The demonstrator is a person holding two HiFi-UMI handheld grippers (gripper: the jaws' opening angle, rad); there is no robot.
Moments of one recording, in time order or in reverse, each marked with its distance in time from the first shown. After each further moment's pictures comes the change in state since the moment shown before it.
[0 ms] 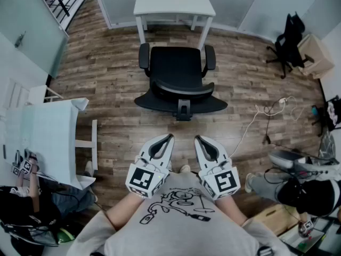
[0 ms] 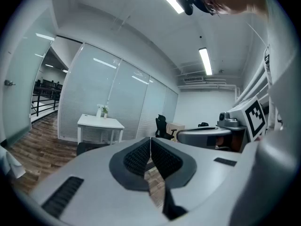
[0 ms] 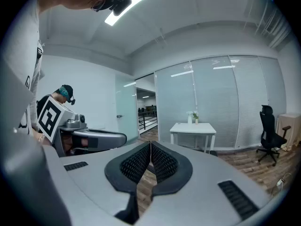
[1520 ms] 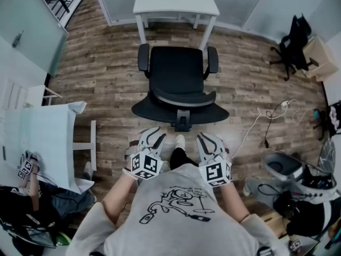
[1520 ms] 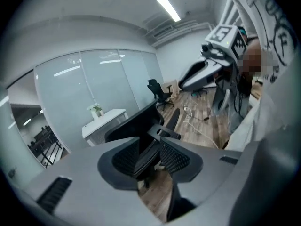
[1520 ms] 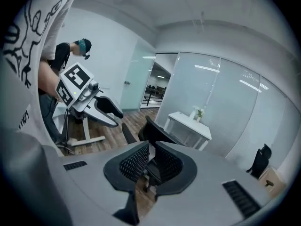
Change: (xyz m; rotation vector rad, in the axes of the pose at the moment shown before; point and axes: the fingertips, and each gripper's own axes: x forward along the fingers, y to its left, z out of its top) left arm 0.073 0.091 -0.136 0.579 0.403 0.000; right arm 0.059 -0.080 -0.092 -0.436 0.283 0.008
